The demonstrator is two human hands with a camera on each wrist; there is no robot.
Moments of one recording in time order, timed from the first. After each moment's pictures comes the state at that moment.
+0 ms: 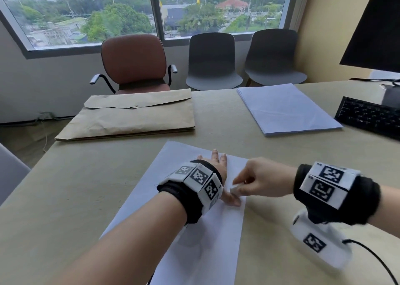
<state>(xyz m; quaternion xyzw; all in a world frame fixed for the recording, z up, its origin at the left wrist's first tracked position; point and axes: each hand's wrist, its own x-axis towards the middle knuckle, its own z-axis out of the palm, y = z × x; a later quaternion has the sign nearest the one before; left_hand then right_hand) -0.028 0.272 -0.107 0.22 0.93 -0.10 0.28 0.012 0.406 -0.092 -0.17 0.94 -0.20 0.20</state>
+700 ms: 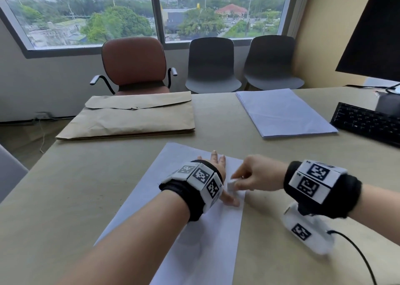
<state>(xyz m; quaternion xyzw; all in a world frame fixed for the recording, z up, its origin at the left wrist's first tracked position) -0.028 0.271 -0.111 0.22 0.94 -0.08 0.27 0.002 0.408 -0.096 -0.15 0.95 -0.20 0.19</state>
